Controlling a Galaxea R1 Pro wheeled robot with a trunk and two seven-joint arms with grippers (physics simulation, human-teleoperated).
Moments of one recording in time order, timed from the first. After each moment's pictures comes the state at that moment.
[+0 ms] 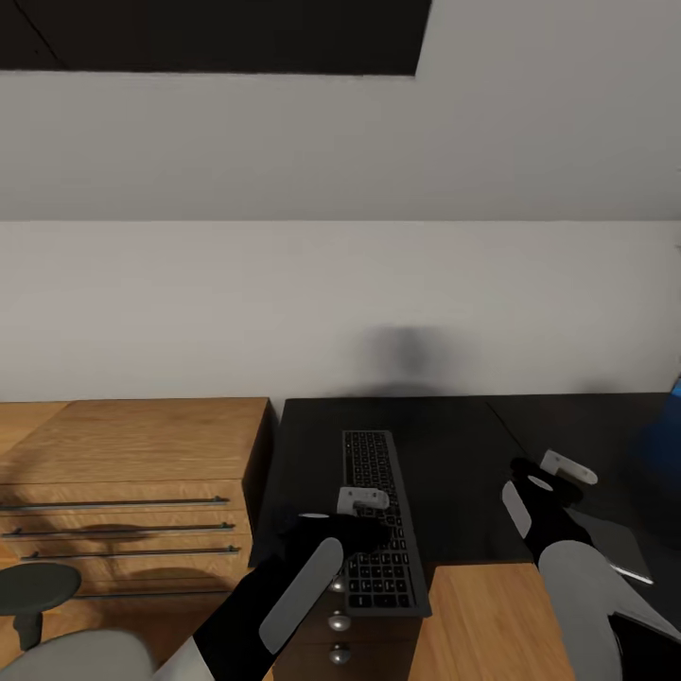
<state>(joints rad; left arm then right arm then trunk) -0.51 -0.16 -0.68 -1.22 0.81 0.72 0.60 -0.81 -0.08 -0.37 -0.52 -0.04 0.02 -0.51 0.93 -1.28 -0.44</state>
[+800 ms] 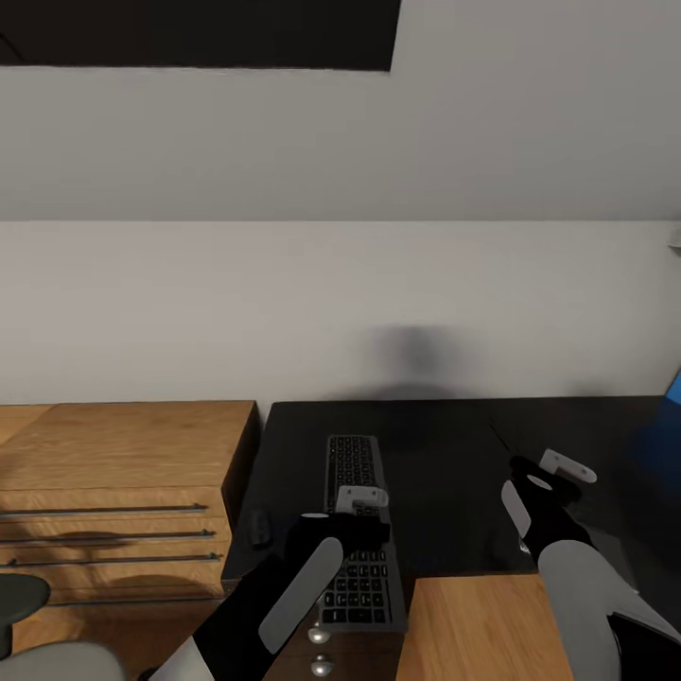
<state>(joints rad) -0.51 -0.16 -0.68 -1.22 0.81 0.71 0.60 -0.80 -0.08 -0.37 -0.52 -0.03 0.02 -0.50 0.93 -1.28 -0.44</state>
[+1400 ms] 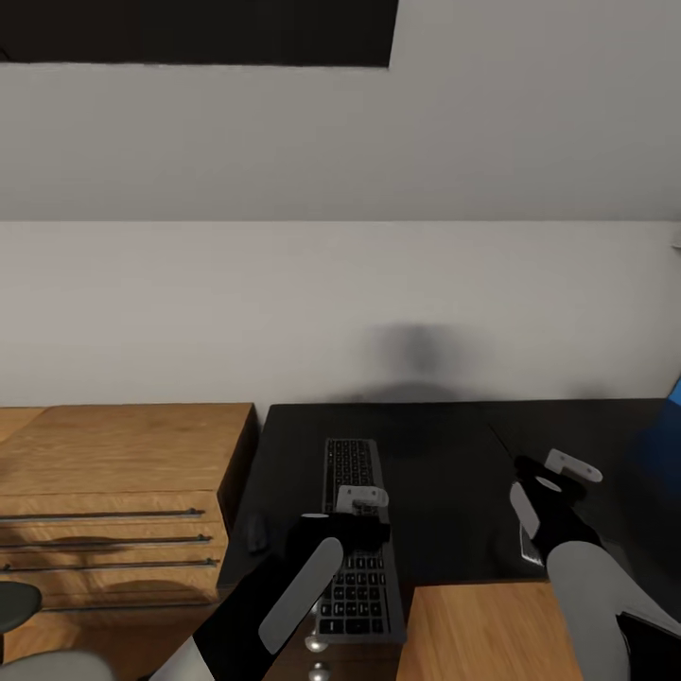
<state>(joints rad) -0.51 -0.16 -0.68 -1.22 0.81 0.71 0.60 -0.80 -0.11 -0.37 -0.51 -0.04 0.02 -0.45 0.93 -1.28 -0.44</state>
